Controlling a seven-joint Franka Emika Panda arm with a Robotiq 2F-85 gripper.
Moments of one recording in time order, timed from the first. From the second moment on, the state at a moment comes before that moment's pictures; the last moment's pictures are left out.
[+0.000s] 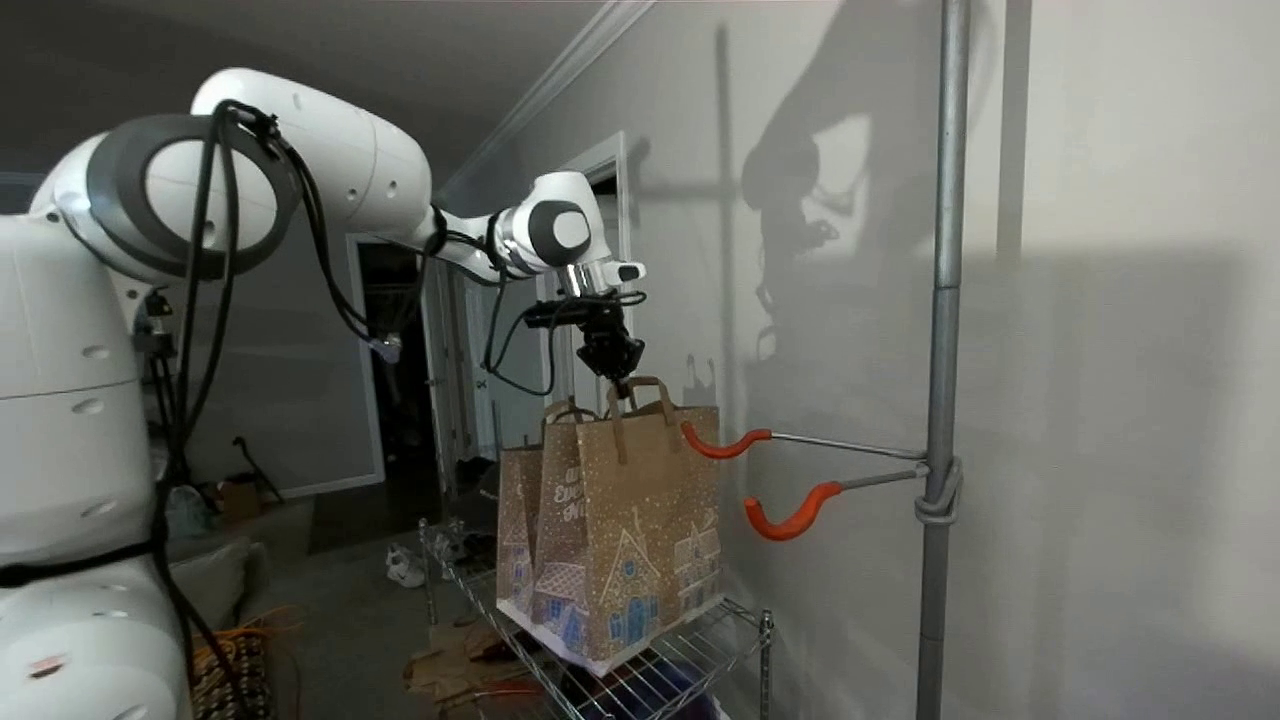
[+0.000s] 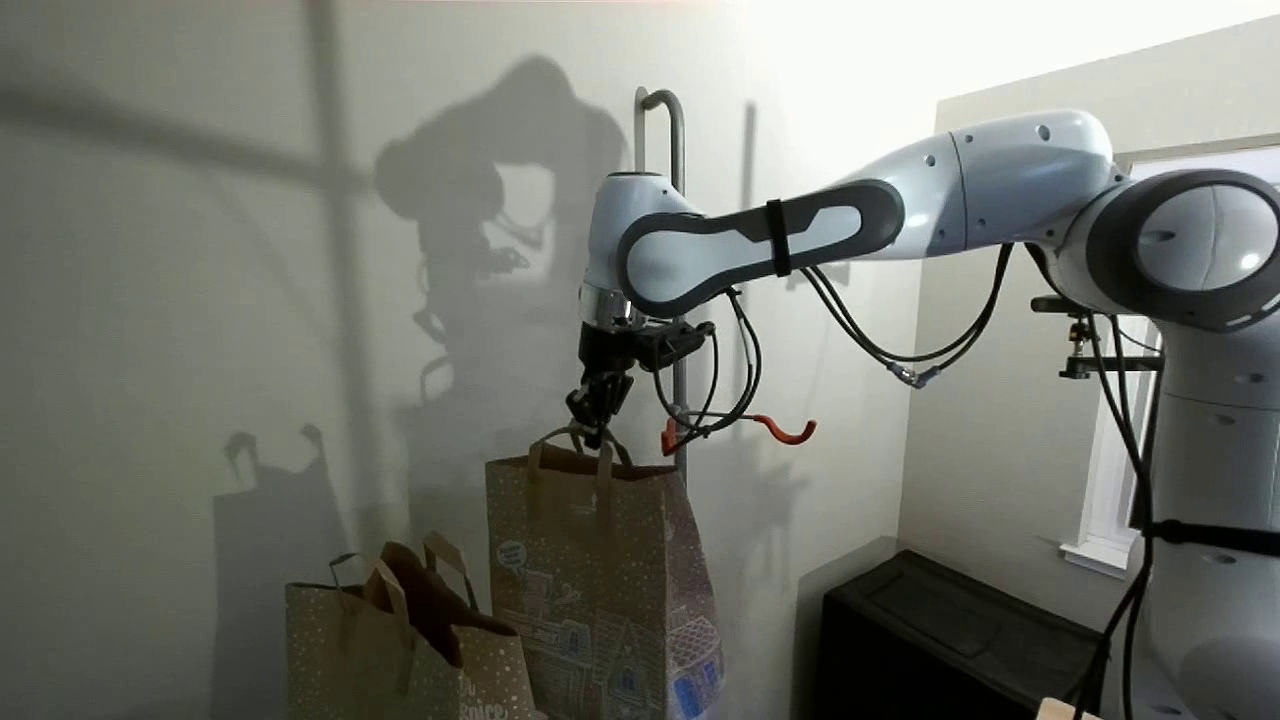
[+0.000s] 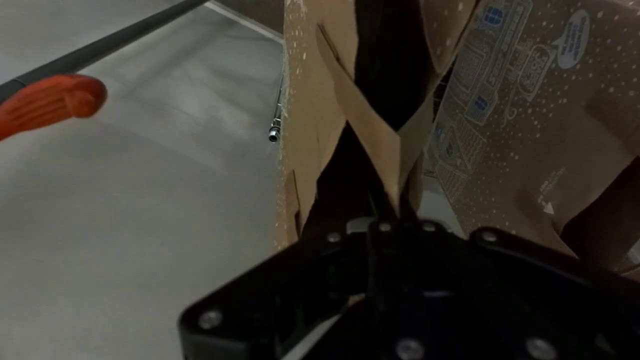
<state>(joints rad) 0.18 0.03 0.19 -1.75 -0.14 2.02 0.12</state>
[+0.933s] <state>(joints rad) 0.18 0.12 0.18 -1.74 -0.16 2.18 0.12</state>
